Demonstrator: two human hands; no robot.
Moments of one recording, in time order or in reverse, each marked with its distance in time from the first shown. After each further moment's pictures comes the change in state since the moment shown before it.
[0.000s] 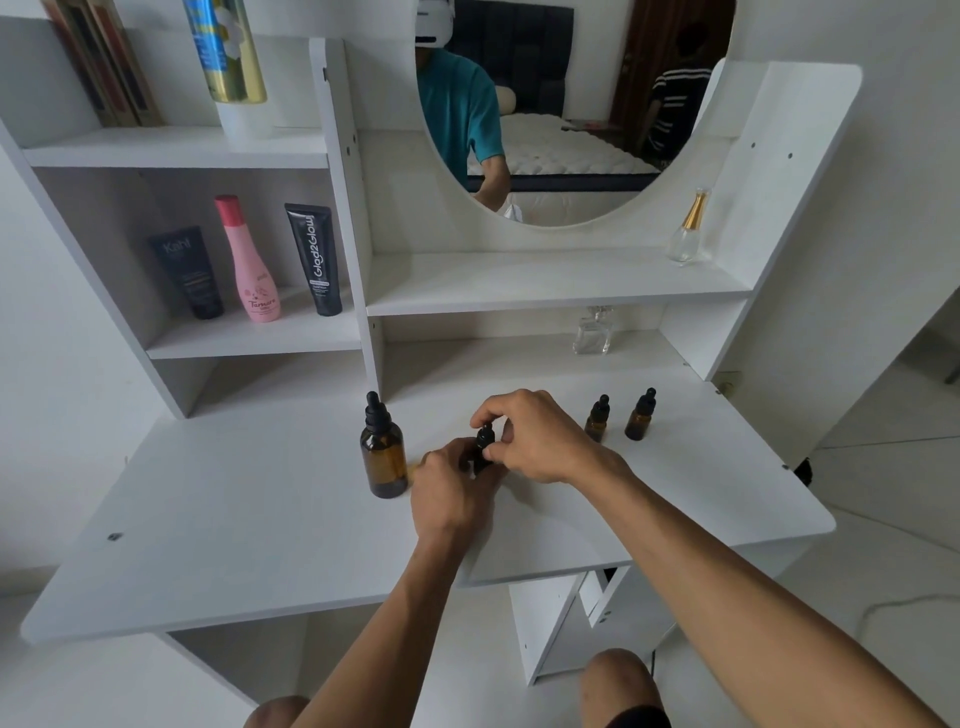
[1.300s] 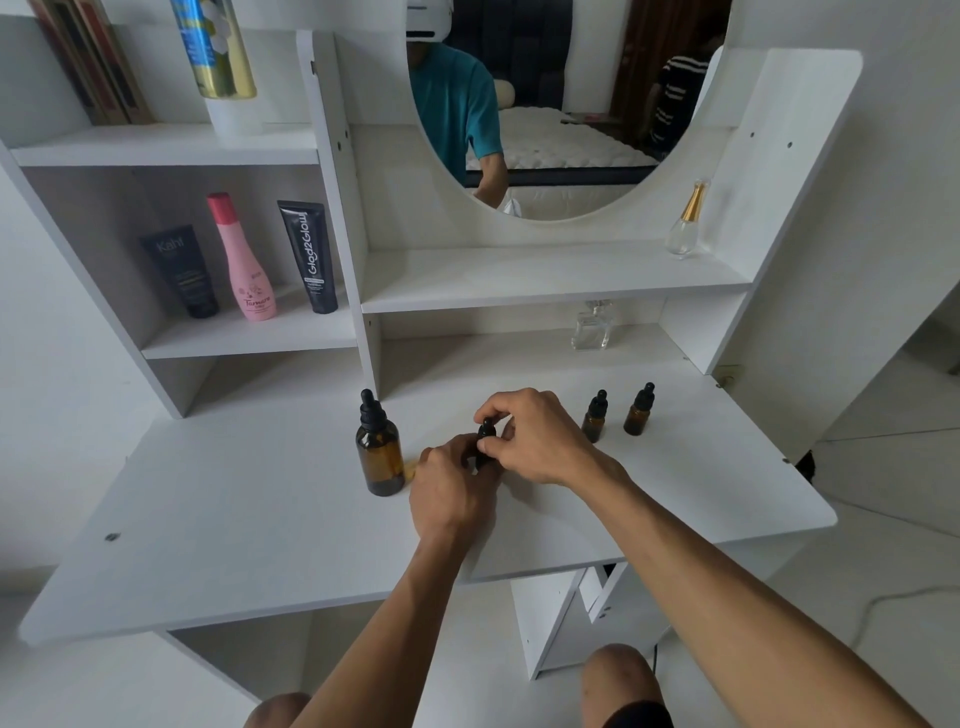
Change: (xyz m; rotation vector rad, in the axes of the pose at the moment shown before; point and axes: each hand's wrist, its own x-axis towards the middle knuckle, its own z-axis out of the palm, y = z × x) left_hand -0.001 0.005 0.004 0.105 0.030 0.003; right_hand 0.001 0.012 0.013 0.066 0.111 0.050
